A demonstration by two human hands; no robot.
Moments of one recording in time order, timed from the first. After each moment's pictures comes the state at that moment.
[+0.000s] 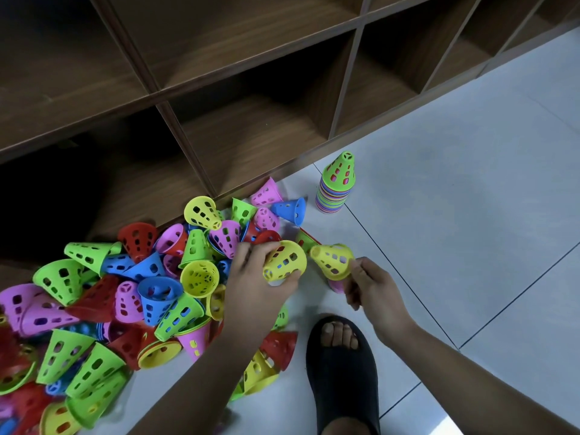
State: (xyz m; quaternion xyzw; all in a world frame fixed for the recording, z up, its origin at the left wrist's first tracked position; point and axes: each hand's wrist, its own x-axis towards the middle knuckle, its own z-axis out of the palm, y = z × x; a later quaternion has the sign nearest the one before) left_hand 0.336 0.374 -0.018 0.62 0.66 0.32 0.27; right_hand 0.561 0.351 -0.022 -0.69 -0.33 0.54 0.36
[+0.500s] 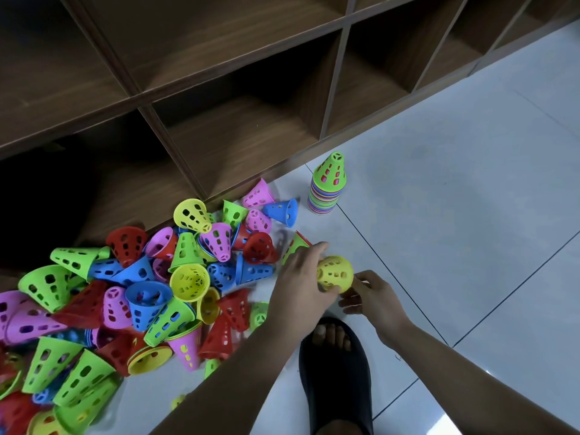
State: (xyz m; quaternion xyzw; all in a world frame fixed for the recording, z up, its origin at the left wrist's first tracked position) left_hand 0.413 0.378 -0.038 0.71 0.56 0.24 0.35; right_hand 0.594 0.346 -0.067 -0.73 -0.23 0.57 0.31
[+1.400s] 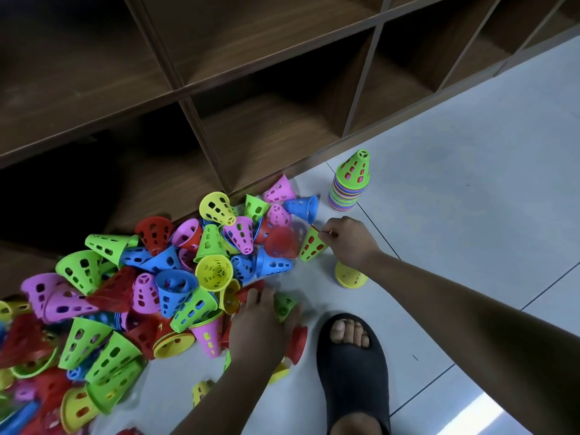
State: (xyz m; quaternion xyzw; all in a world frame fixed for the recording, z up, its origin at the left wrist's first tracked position) left_hand 0.316 0.319 -0.063 0.65 0.72 0.02 0.26; right_hand 0.539 0.468 -0.071 -0.69 -0.65 0.31 0.10
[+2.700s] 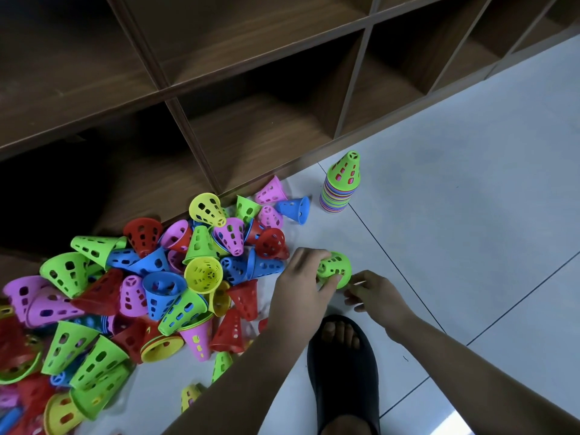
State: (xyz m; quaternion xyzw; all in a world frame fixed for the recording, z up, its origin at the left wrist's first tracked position) left_hand 0.394 0.365 -0.024 0.68 0.58 0.30 0.34; right_hand 0.587 0.353 -0.060 -0.74 -0.34 0.55 0.19
